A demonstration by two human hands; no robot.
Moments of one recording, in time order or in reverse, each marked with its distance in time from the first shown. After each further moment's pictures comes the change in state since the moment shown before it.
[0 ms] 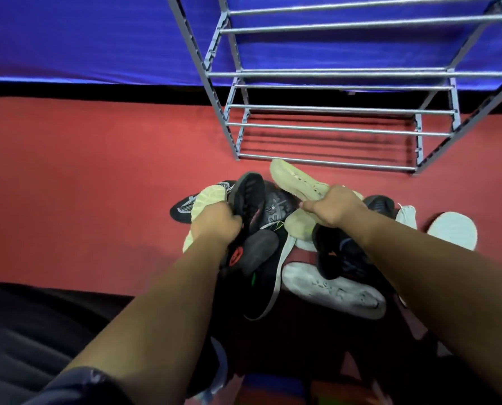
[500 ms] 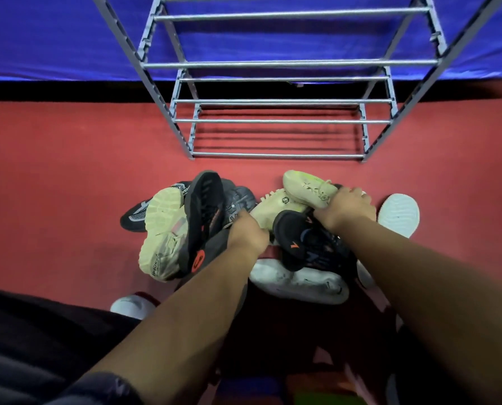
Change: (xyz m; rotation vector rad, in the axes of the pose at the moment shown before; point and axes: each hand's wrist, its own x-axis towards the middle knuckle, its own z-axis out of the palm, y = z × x) left_hand -0.007 0.103 0.112 -0.308 -0.210 0.057; right_hand -0.012 0.085 -0.012 -0.214 0.202 0.264
